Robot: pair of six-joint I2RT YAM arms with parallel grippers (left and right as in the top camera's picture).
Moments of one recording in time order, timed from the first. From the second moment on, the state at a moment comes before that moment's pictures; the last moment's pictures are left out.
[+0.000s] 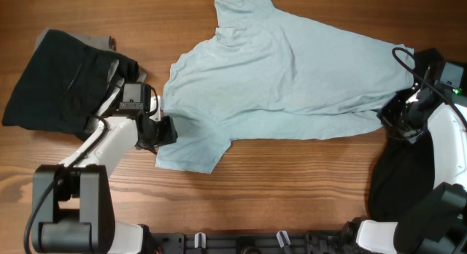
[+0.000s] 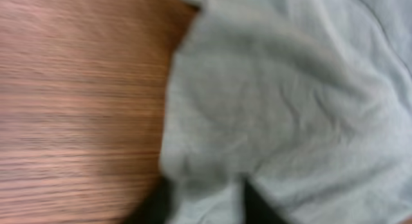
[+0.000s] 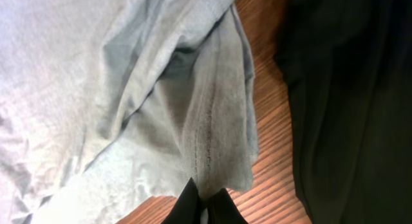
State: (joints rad) left arm -0.04 1.64 0.80 -0.56 0.23 -0.24; right arm -0.40 1.53 1.12 -0.97 -0.12 0.41
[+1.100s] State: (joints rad) left arm 0.22 1.13 0.94 -1.03 0.31 -0.28; right arm -0.40 1.18 1.31 -1.57 -0.09 0.29
